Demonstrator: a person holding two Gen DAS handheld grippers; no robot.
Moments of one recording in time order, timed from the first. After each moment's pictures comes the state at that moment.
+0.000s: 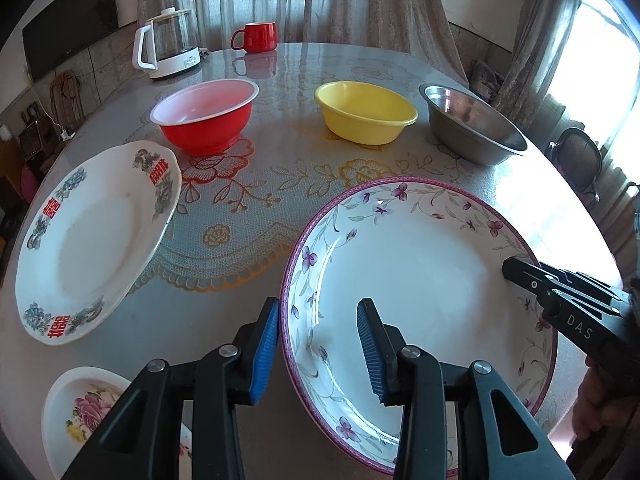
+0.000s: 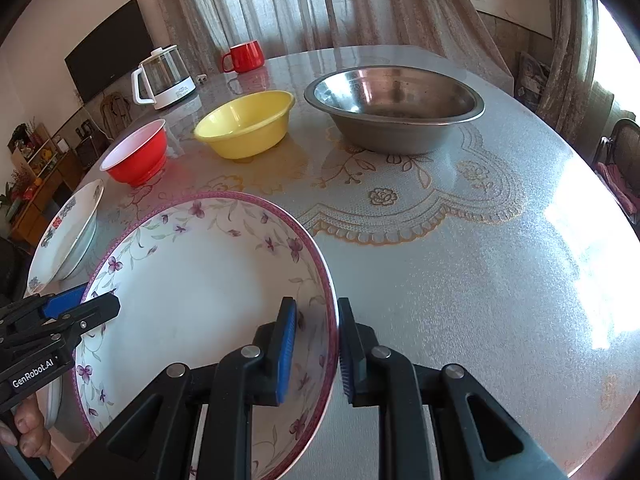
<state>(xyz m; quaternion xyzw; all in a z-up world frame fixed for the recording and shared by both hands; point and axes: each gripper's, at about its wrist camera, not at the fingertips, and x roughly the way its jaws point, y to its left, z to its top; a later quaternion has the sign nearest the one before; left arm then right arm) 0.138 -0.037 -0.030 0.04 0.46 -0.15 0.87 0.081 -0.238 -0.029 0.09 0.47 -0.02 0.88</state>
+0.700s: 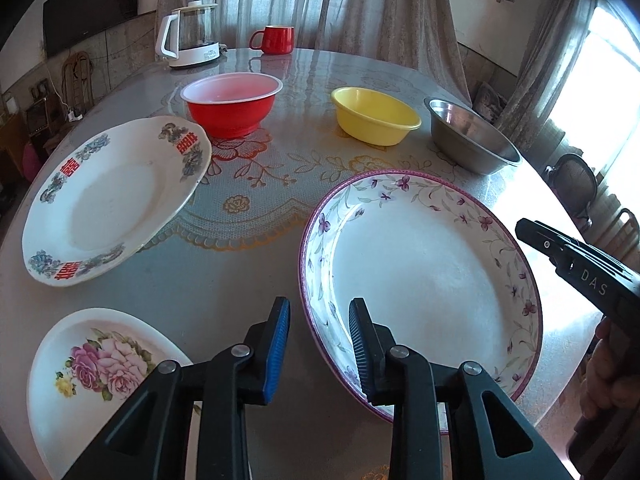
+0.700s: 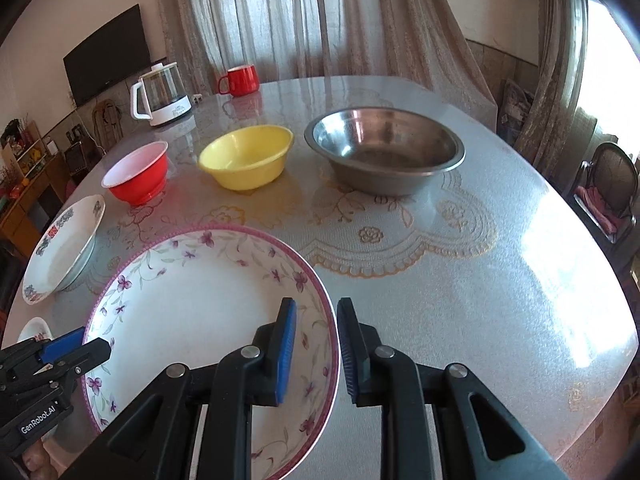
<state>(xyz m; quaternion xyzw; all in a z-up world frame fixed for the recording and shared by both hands) 0.112 -0.012 -0.032 -0.02 0.46 -0.15 0.88 0.071 -0.219 0.004 0.04 0.42 -0.06 0.90</state>
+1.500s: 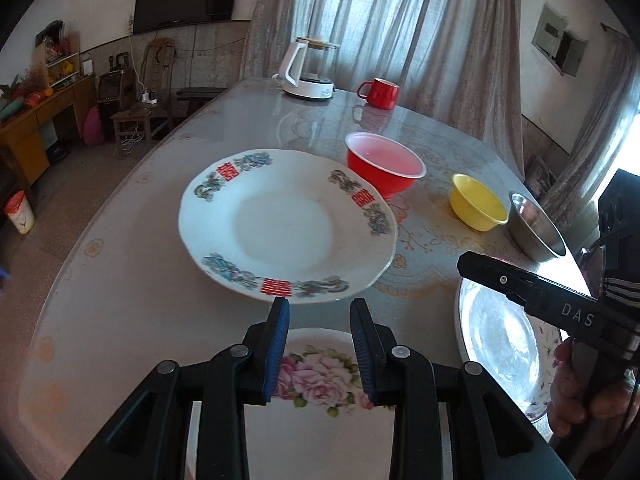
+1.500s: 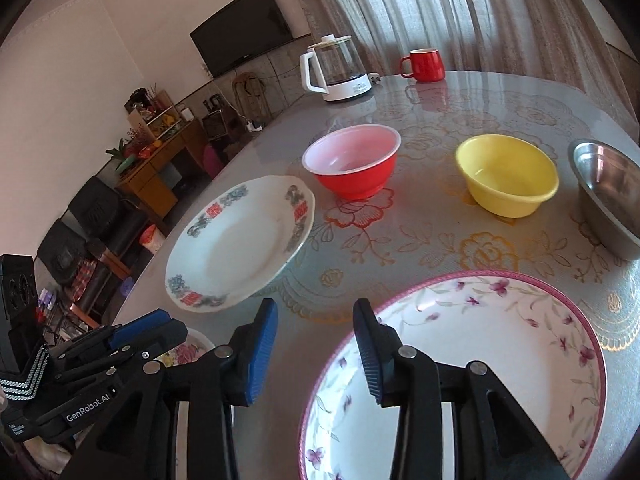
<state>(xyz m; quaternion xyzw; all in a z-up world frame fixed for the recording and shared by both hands) 0.101 0.122 0.004 -0.10 0.40 -0.03 0.91 0.128 -0.080 0.007 0.08 0.44 0.22 0.87</state>
